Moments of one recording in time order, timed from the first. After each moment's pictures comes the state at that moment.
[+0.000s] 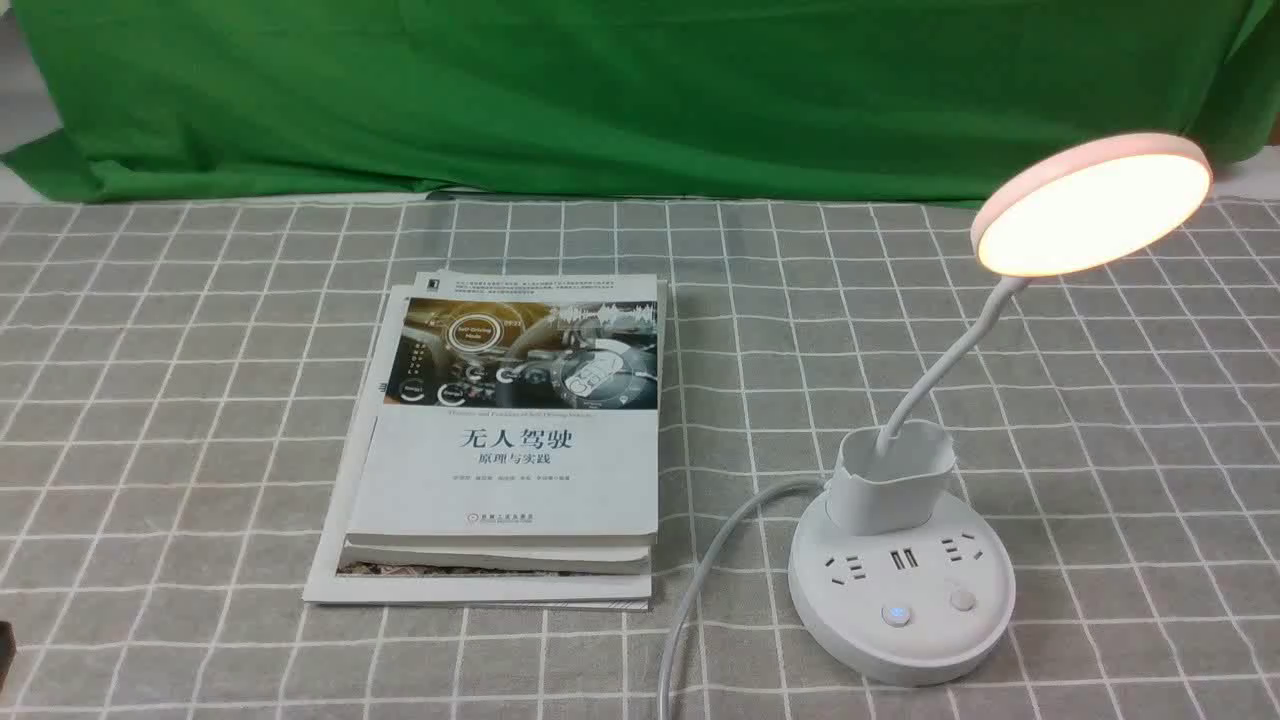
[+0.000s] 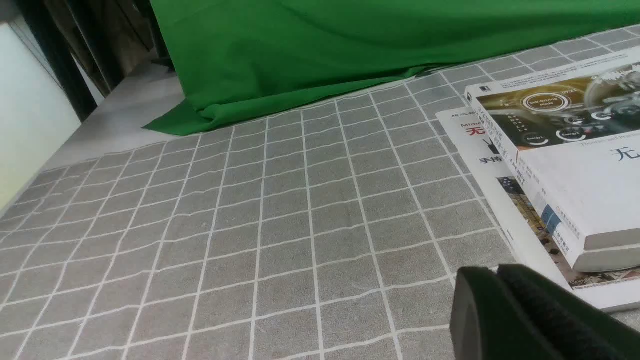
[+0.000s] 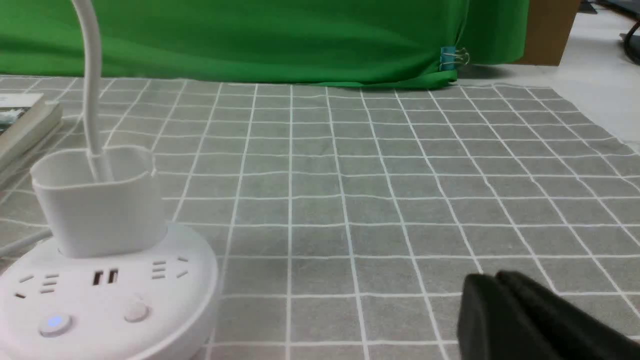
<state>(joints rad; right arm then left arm) 0.00 0.00 0.01 -0.03 0.25 -0.02 0.02 0.00 0.01 0.06 0.24 0.22</state>
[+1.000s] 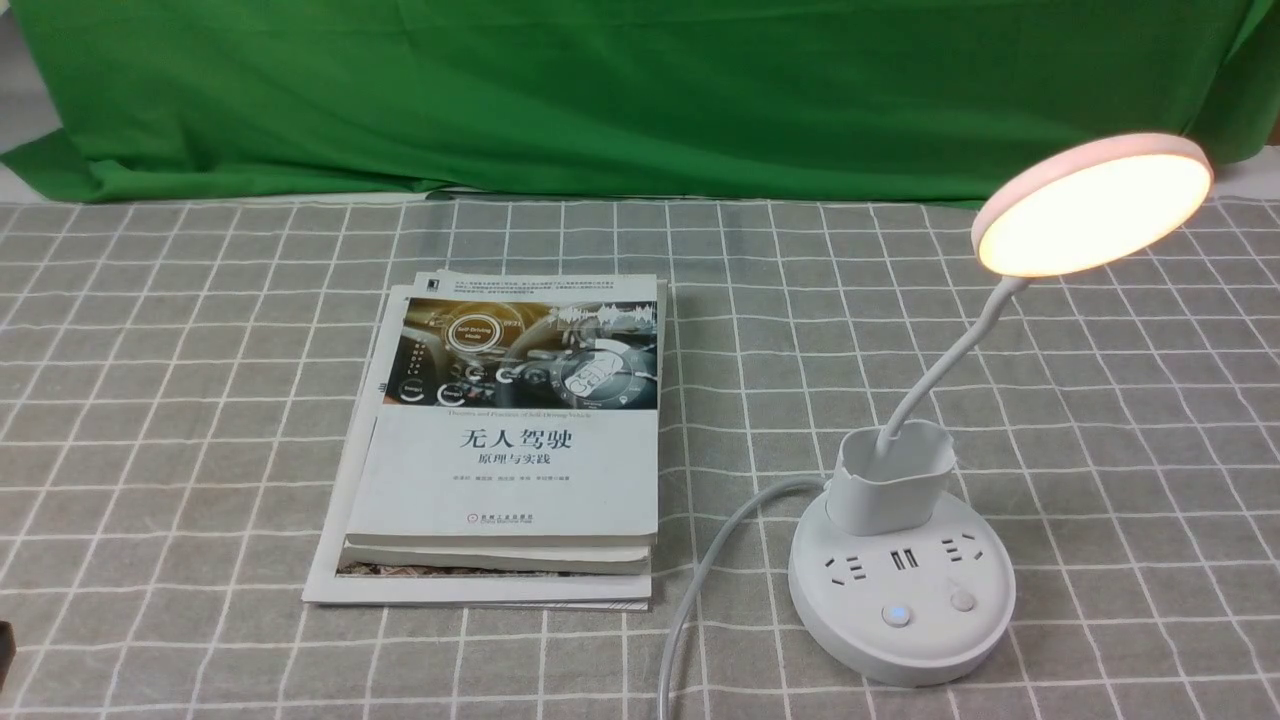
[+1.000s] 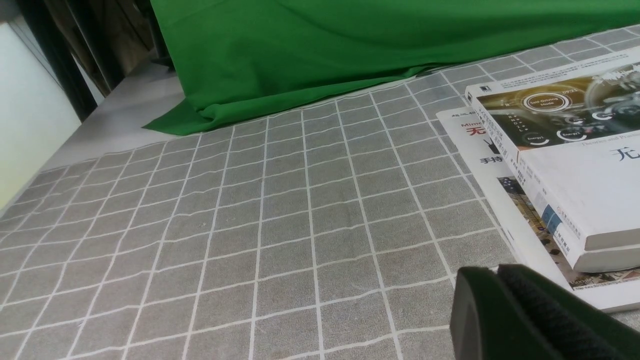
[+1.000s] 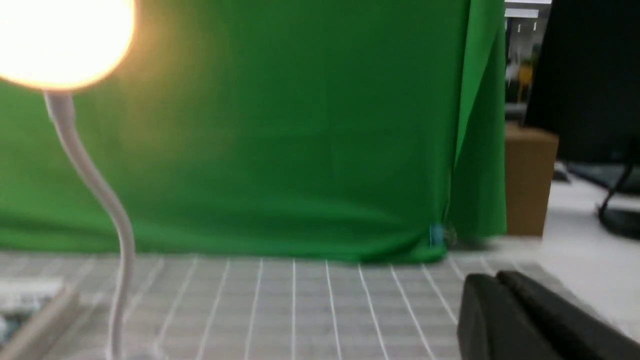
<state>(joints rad) 0.00 0.00 0.01 -0.03 -0.13 0.03 0.02 0.00 0.01 0.06 0.24 0.22</state>
